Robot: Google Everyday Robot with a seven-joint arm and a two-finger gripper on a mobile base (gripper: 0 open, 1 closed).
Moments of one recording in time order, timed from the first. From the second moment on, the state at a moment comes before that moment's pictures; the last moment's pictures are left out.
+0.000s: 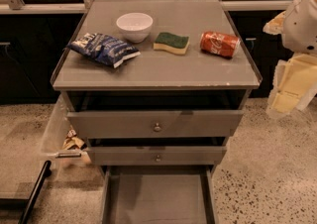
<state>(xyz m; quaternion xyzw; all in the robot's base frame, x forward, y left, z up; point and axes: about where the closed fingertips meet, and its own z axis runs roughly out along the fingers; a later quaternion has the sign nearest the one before) 0.438 -0.217 0.976 -0.60 0.78 -0.03 0.16</state>
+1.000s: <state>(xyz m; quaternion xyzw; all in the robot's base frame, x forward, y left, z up) 0.527 -0.196 0.980 -0.63 0.75 -0.07 0.22</state>
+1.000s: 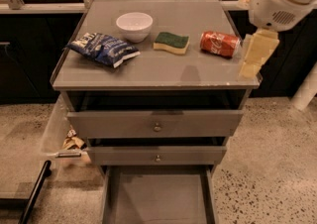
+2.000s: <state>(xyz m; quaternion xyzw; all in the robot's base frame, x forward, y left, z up) 0.598 -0.217 0.977 -0.63 0.73 -0.08 0.27</state>
